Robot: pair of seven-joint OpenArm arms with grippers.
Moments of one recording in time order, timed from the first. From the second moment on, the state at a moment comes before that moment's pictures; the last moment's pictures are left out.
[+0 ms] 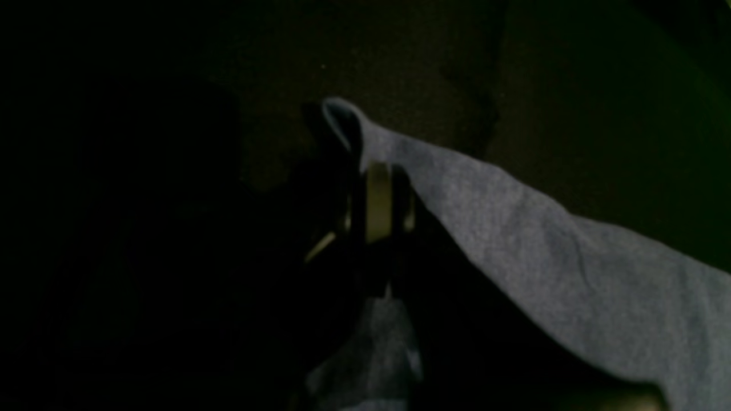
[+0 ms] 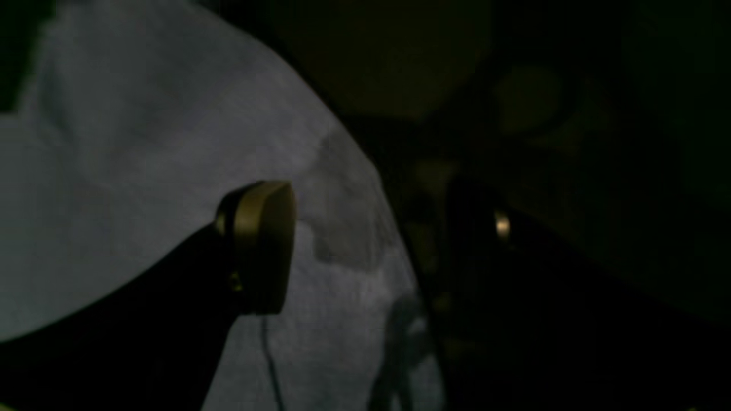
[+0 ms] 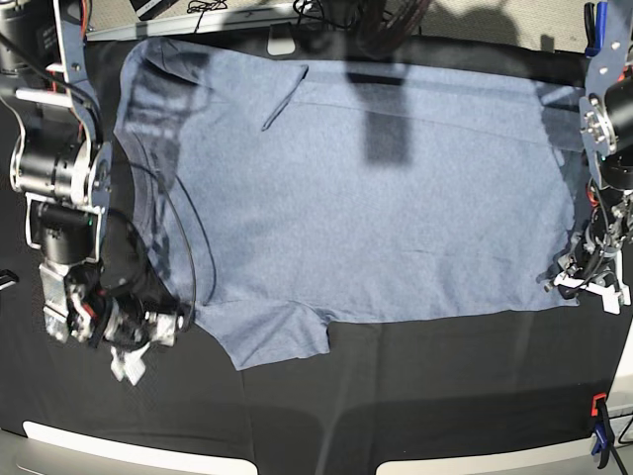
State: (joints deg) left arm -34.5 -22.9 -17.0 13.1 -15.9 -28.3 8.0; right arm 47.9 19.8 4.3 21.6 18.2 32.0 -44.1
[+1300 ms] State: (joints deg) left arm -34.5 -22.9 -17.0 13.1 -18.5 -28.3 8.2; right arm 44.1 15.0 4.3 22.0 4.3 33.4 -35.4
